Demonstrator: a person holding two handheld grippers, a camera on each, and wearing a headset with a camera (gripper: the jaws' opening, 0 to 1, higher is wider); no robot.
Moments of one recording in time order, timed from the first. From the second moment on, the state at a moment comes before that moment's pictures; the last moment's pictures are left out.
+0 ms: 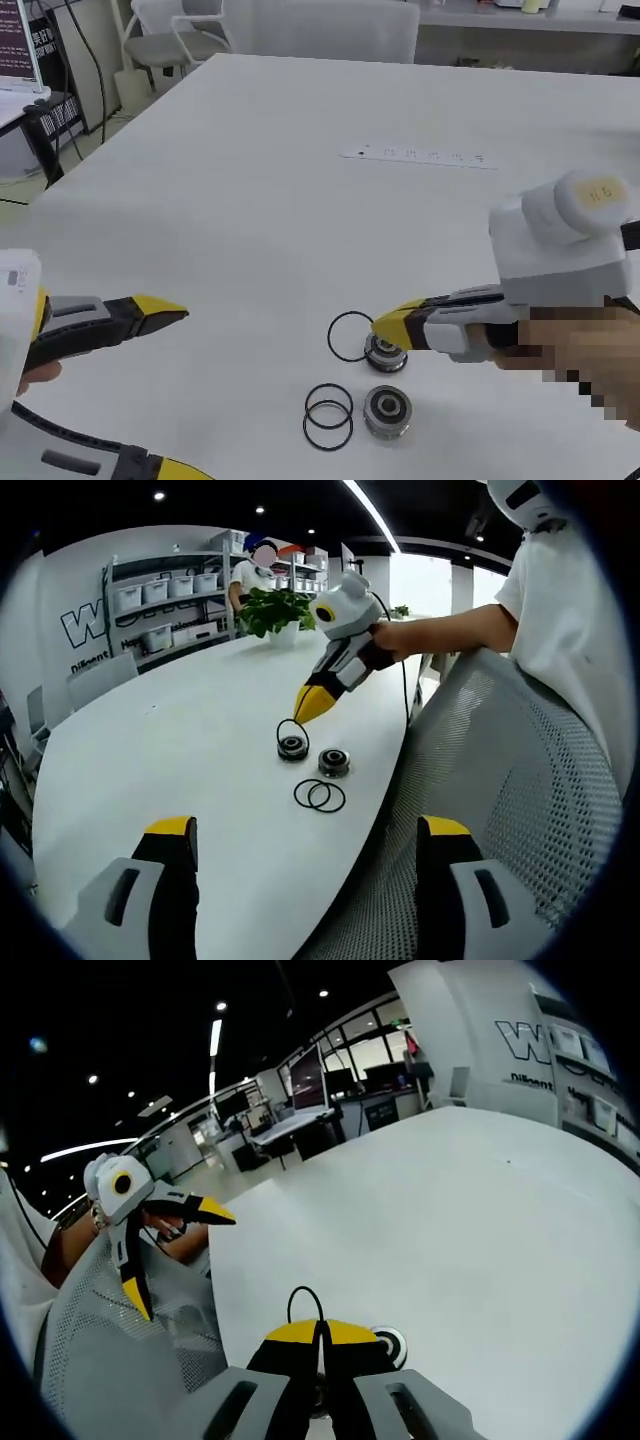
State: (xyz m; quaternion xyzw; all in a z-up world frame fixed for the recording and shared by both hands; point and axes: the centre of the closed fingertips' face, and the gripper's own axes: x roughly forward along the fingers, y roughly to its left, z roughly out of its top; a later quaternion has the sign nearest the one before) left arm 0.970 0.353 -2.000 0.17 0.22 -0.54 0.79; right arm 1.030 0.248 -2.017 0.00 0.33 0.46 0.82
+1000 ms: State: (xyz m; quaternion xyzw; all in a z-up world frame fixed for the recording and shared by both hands) left arm 0.976 0.362 -2.010 0.16 0.24 -0.52 0.80; right arm 1.006 0.285 -2.065 -0.11 0.36 0.50 0.78
